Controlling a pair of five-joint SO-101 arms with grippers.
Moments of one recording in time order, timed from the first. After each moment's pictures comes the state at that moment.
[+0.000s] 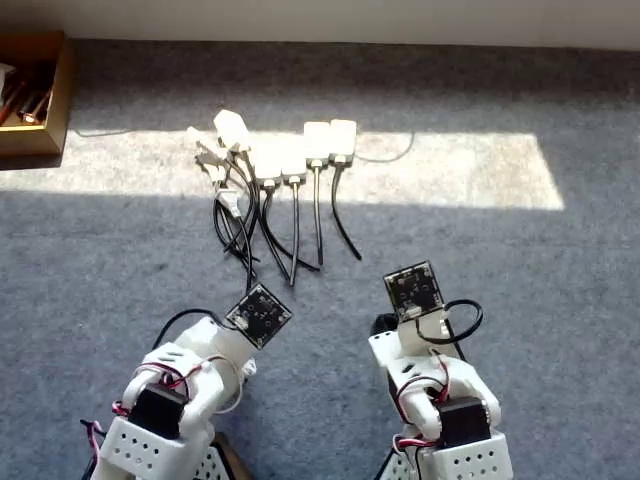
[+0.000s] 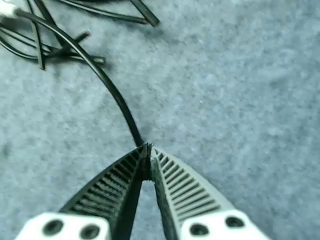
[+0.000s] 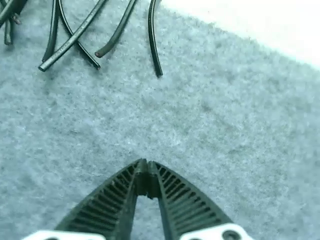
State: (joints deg) left arm 12.9 -102.1 96.1 67.6 -23.5; right arm -15.7 -104.6 95.3 61.7 16.1
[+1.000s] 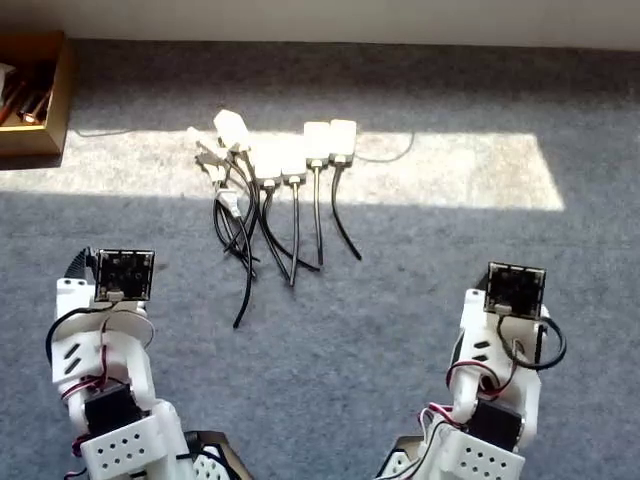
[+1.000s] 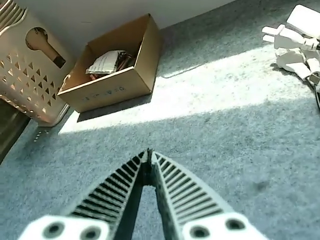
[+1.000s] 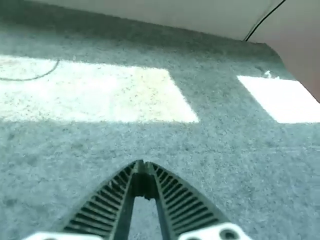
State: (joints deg) left arm -28.9 -102.0 96.0 35.2 -27.2; right arm 17.8 -104.6 96.0 36.5 19.4
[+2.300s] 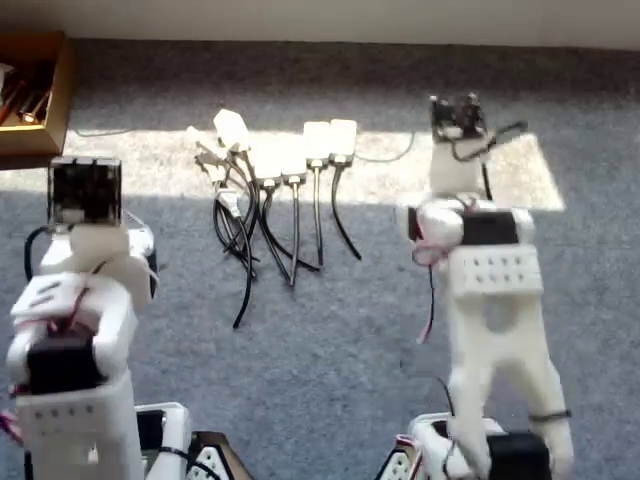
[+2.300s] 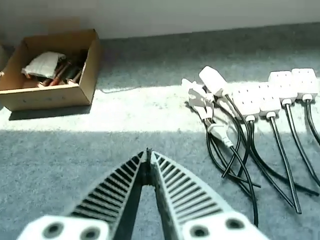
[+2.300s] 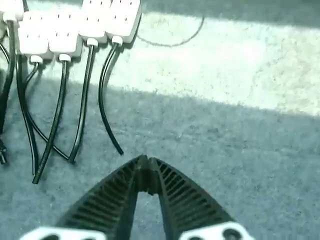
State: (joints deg) left arm -13.8 -58.9 39.5 68.1 -8.3; right arm -9.9 -20.2 18.5 66.2 6.3
